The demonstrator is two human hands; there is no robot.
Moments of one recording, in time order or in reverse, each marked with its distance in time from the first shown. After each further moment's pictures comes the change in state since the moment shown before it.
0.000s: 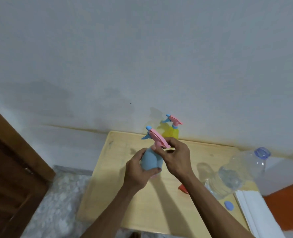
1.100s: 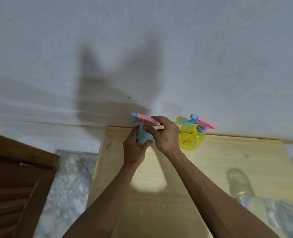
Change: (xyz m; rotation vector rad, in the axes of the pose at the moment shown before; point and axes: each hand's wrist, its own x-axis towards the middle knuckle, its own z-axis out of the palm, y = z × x) left_hand 0.206 -0.118 0.012 0.117 0.059 -0.191; right_hand 0.196 0.112 0.120 -0.039 -0.004 0.172
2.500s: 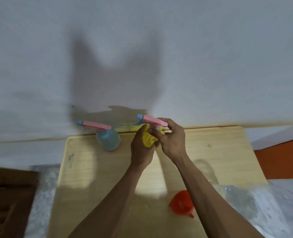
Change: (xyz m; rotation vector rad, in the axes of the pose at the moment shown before) left_hand -0.034 0.075 0.138 0.158 -0.201 0.020; right_hand -0.009 0.049 -0.143 0.083 0.186 0.149
